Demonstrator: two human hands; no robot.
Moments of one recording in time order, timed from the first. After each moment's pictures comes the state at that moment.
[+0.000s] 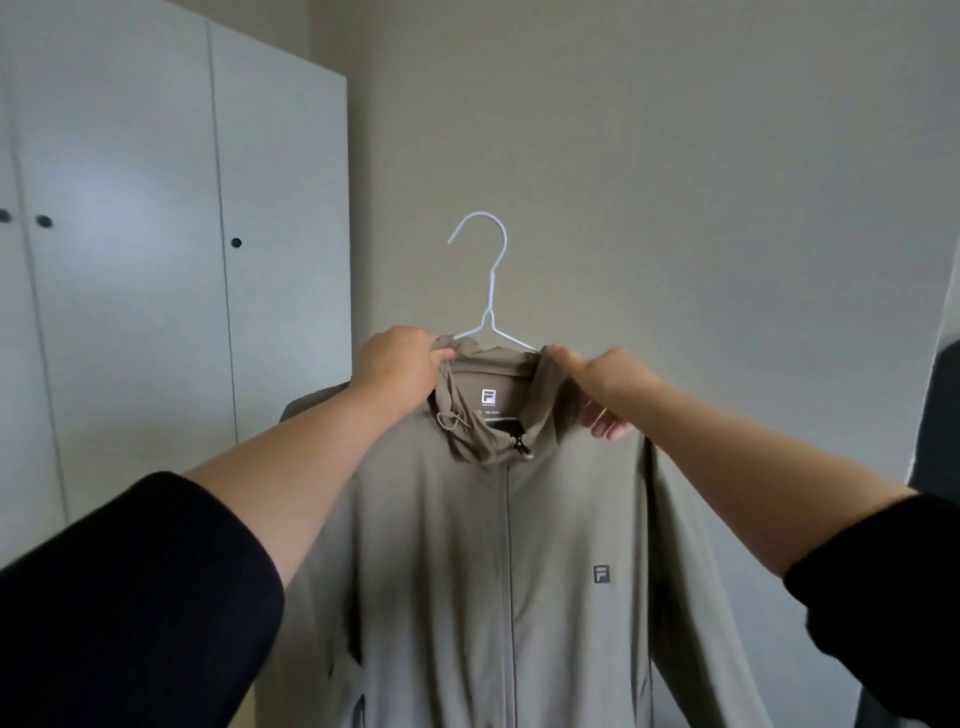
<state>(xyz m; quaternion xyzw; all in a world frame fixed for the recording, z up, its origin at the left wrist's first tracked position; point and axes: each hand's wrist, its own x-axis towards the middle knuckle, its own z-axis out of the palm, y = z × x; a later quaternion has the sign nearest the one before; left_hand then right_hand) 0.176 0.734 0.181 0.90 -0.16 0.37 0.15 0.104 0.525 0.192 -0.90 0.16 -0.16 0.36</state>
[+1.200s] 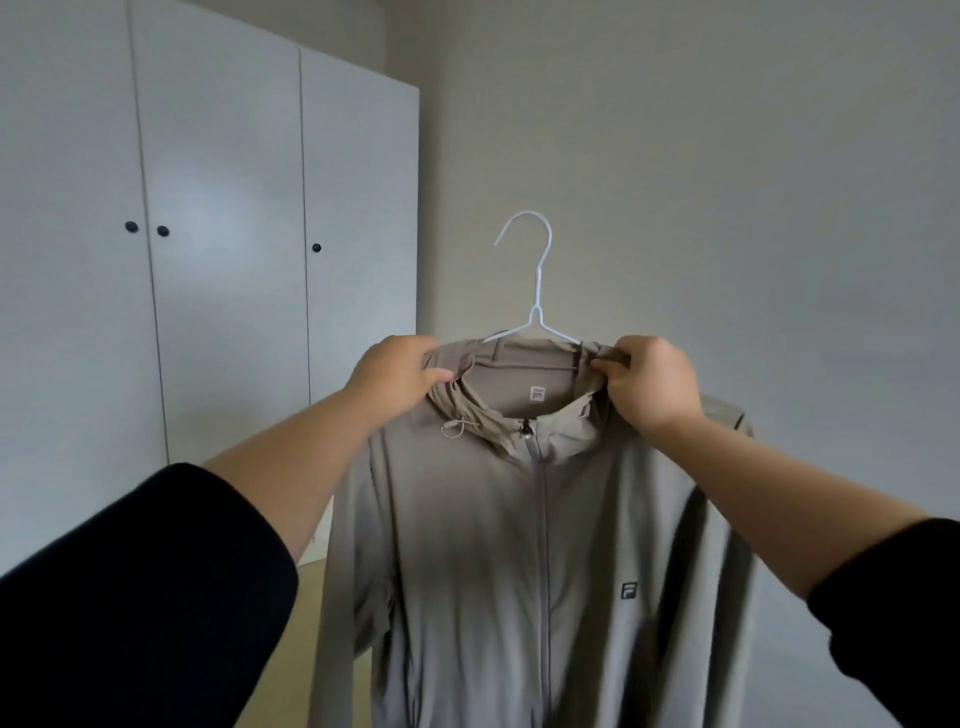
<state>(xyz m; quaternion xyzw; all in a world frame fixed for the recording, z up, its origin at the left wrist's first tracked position) 0.181 0.816 0.169 0.89 -0.19 0.35 0.23 0.126 0.553 0.170 -0.86 -0.02 -0.45 0.24</state>
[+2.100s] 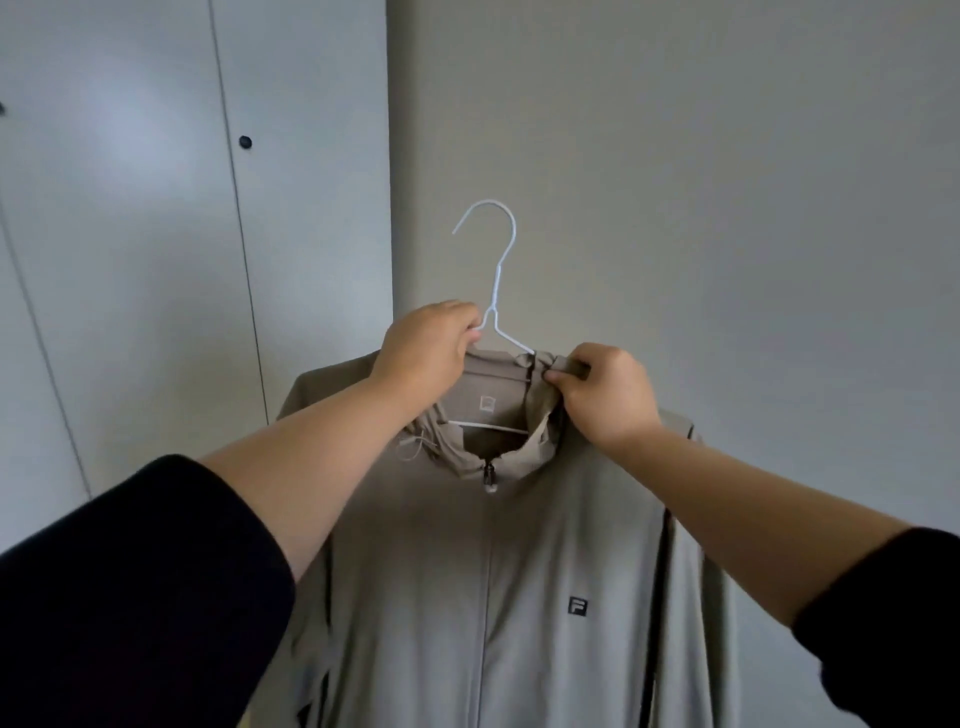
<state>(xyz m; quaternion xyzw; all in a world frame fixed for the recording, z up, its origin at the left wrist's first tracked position) 0.420 0.762 0.113 0.86 -0.27 0.39 0.20 0.372 0.569 0.091 -0.88 -0.02 -0.34 0.32</state>
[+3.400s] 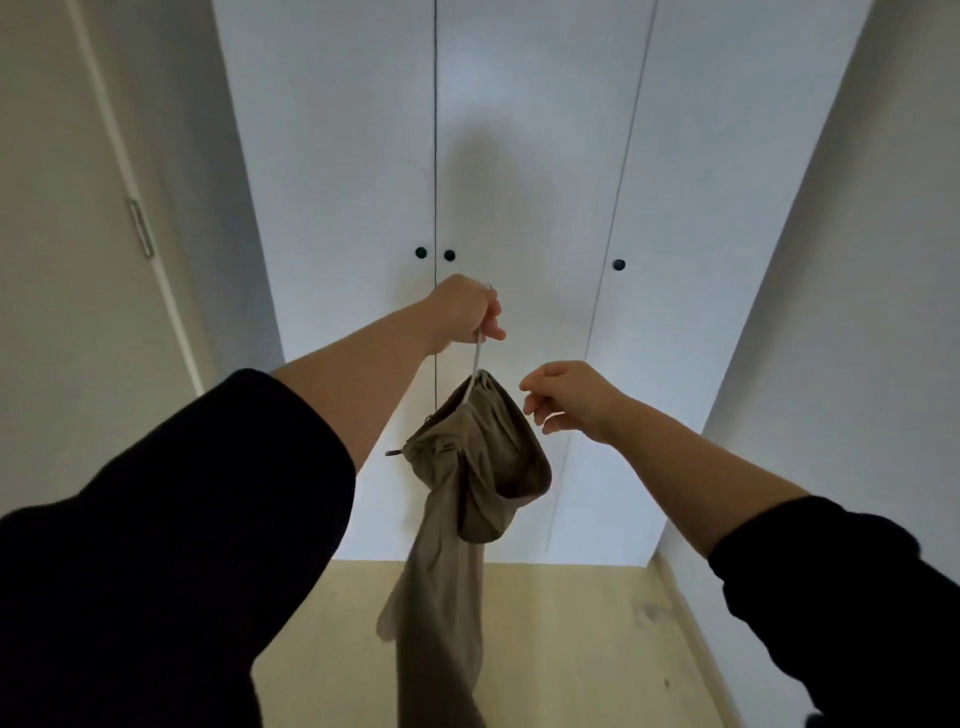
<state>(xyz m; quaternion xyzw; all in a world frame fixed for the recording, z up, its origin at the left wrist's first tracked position) 0.517 1.219 0.491 0.79 0.17 0.14 0.57 0.569 1.059 0.426 -0.78 -0.23 0.22 0.53</state>
